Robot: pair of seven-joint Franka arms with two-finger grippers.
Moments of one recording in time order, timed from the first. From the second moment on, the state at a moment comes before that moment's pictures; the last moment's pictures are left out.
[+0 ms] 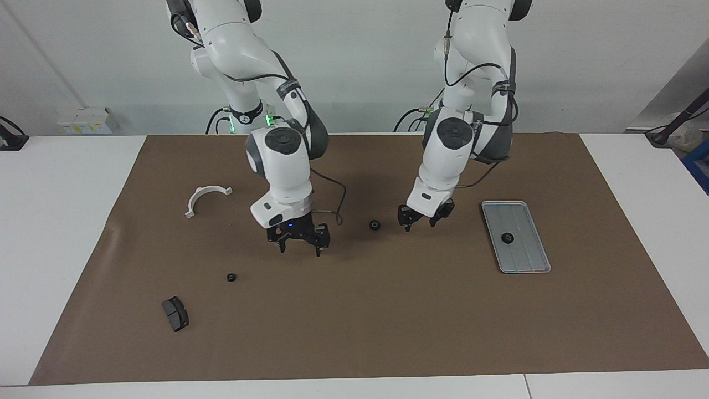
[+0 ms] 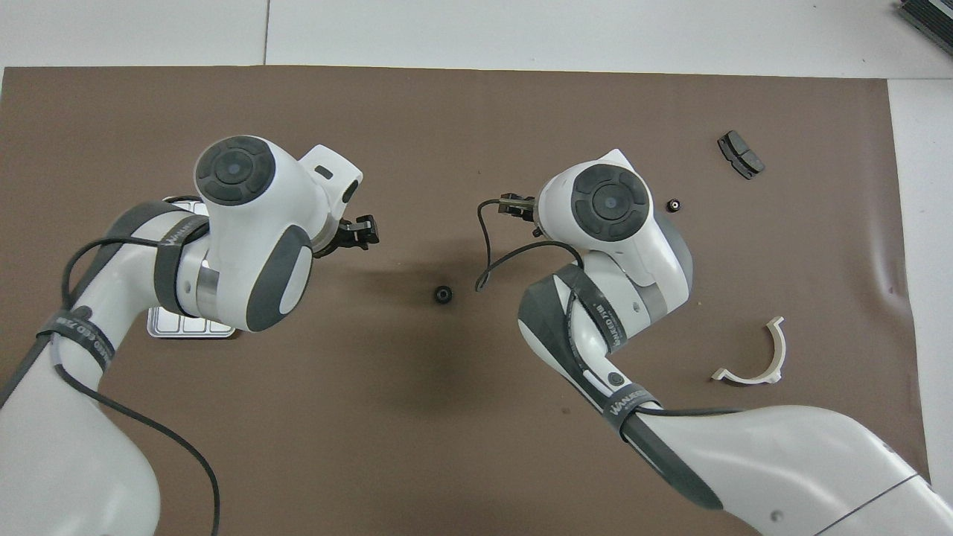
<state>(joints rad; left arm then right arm) -0.62 0.30 0.10 -1.84 -0.07 2.22 -0.63 0.18 0.41 0.12 -1.75 -0.19 2.34 0.55</state>
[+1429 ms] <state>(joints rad) -0.75 0.41 0.10 -1.88 -0.07 2.33 -0.74 -0.02 0.51 0.12 -1.77 -0.12 2.41 0.29</state>
